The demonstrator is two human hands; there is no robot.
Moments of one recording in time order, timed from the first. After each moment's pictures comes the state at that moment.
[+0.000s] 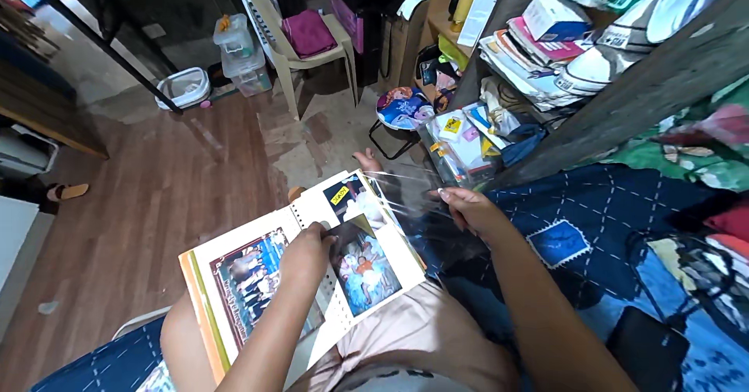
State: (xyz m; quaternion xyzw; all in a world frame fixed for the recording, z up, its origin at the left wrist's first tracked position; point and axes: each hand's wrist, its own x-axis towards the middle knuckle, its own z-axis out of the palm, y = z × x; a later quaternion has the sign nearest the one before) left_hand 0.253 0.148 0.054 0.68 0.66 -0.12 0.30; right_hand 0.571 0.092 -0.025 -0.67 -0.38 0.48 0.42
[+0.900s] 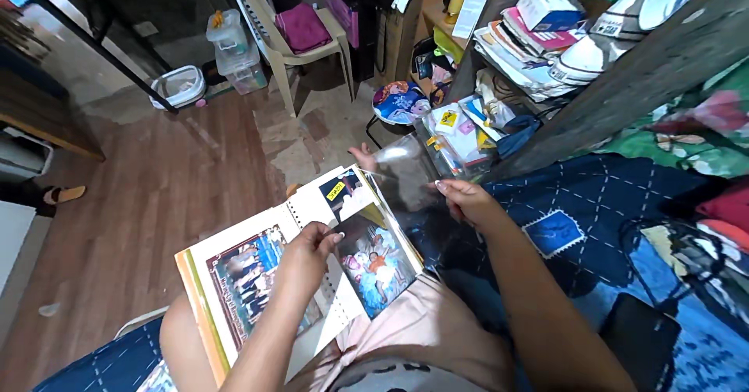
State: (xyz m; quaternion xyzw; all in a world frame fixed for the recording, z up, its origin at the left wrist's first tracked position) left_hand 0.237 0.121 0.071 0.68 0.60 0.10 0.42; right_hand 0.576 0.090 -0.033 -0.65 -0.40 0.47 0.44
